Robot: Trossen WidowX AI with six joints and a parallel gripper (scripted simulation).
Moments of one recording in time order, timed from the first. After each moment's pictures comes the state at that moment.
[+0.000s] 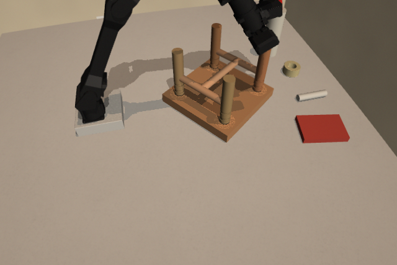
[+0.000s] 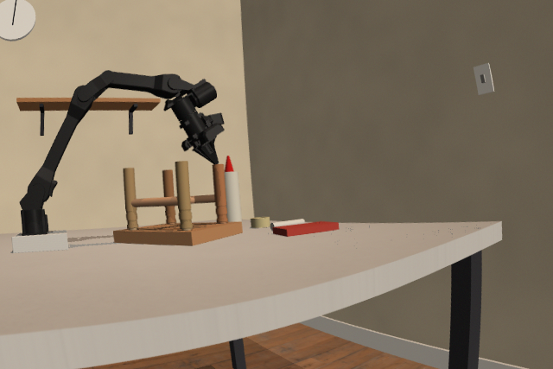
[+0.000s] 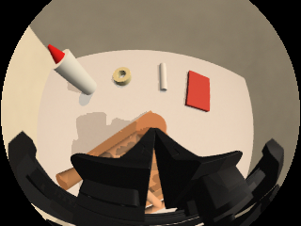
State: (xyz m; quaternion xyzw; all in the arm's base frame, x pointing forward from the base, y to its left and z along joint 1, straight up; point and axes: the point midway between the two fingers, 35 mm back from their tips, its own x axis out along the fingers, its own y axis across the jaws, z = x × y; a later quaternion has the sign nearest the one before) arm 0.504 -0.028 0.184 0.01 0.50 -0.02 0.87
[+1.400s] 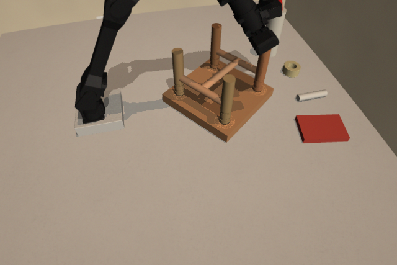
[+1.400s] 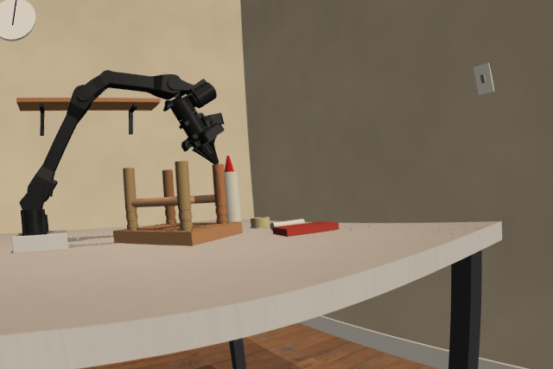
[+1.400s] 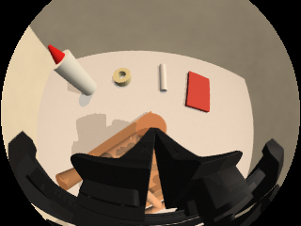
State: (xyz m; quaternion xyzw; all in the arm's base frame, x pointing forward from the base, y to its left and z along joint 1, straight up) arm 0.504 -0.028 0.184 0.01 0.49 -0.02 0.87
